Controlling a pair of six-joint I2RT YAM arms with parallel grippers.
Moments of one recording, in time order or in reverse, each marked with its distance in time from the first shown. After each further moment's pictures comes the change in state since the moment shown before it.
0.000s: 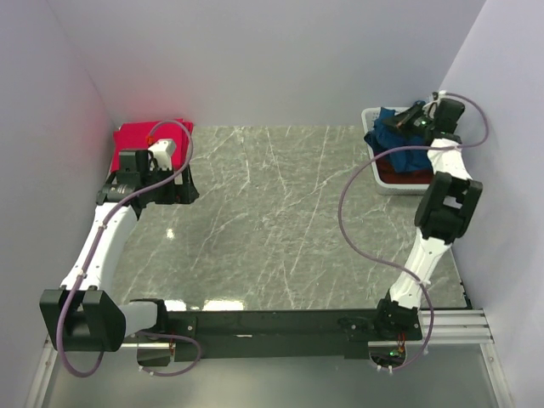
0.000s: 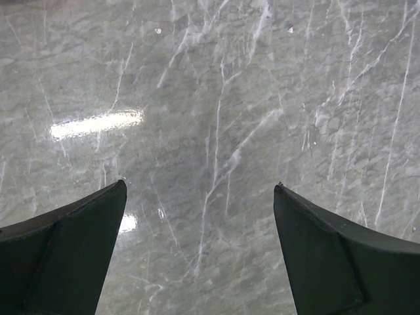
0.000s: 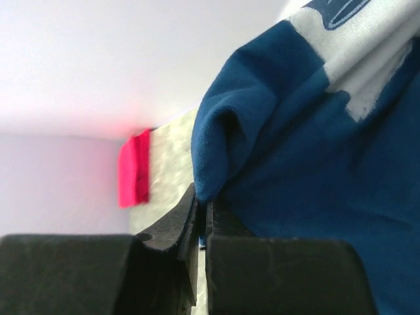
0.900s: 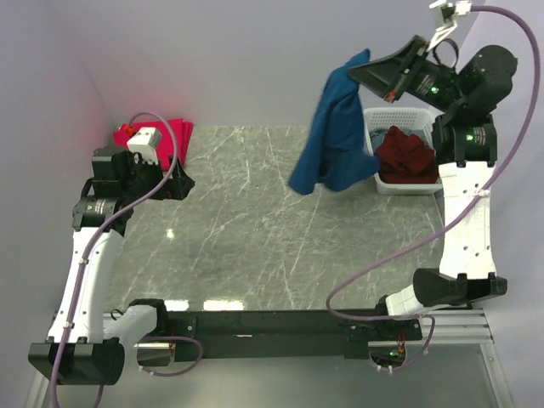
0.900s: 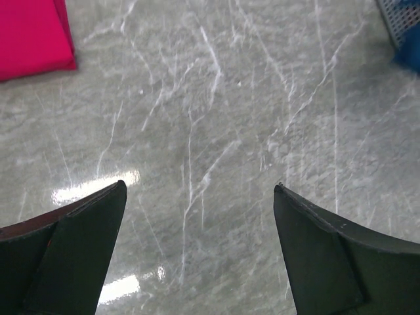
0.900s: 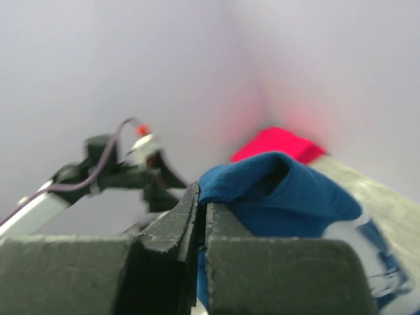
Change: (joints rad) left arm 0.003 -0.192 0.092 -0.057 0.058 -0.022; right arm 0.282 -0.674 0.211 -0.113 -0.233 -0.042
